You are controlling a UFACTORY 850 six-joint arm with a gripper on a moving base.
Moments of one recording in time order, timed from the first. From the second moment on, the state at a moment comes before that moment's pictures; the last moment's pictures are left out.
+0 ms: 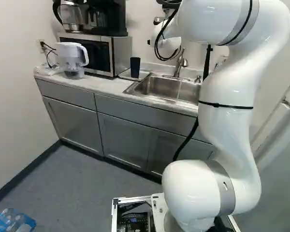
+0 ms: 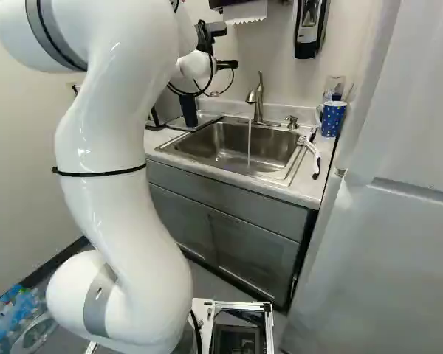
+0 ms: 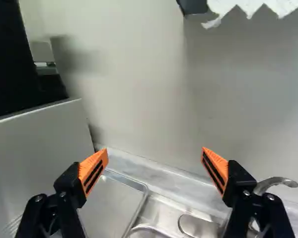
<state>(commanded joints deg) -4.0 -21.4 -83.3 0.7 24.4 -2.3</state>
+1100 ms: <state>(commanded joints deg) -11.0 -24.1 -86.5 0.7 24.4 -2.3</state>
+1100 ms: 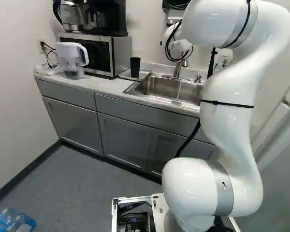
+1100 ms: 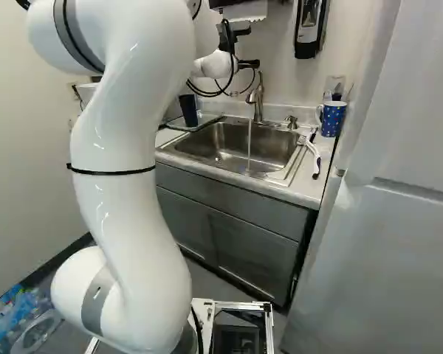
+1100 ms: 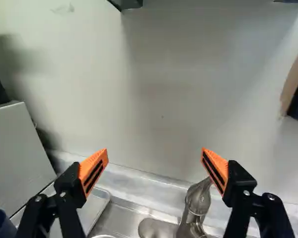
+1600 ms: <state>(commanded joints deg) -12.1 -25.0 -87.5 0.7 24.2 -2.3</state>
